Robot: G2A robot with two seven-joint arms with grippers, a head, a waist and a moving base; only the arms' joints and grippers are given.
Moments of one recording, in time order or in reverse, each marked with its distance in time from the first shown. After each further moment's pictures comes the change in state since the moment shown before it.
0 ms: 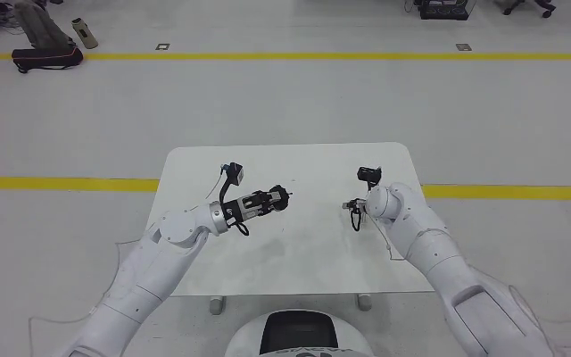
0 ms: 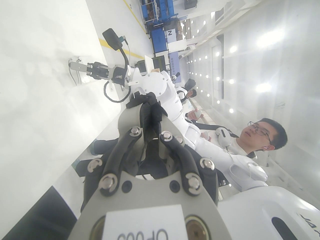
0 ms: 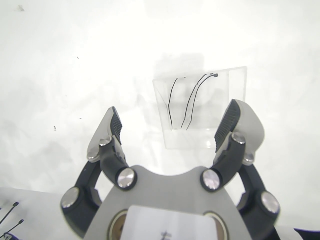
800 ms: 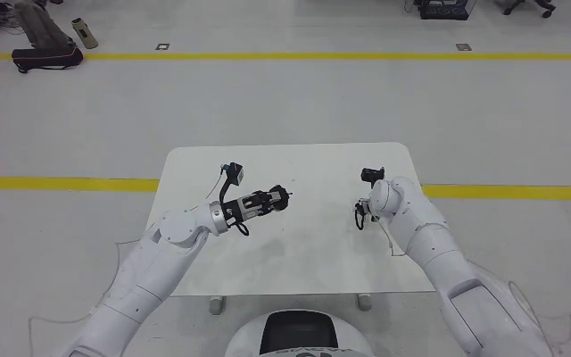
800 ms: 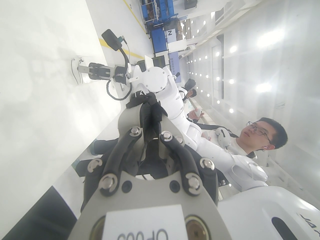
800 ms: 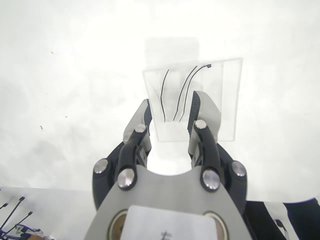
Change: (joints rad) left arm 0.000 0.000 0.000 0.000 0.000 0.000 0.000; right arm 0.037 -0.035 0.060 0.067 -0.125 0.000 0.146
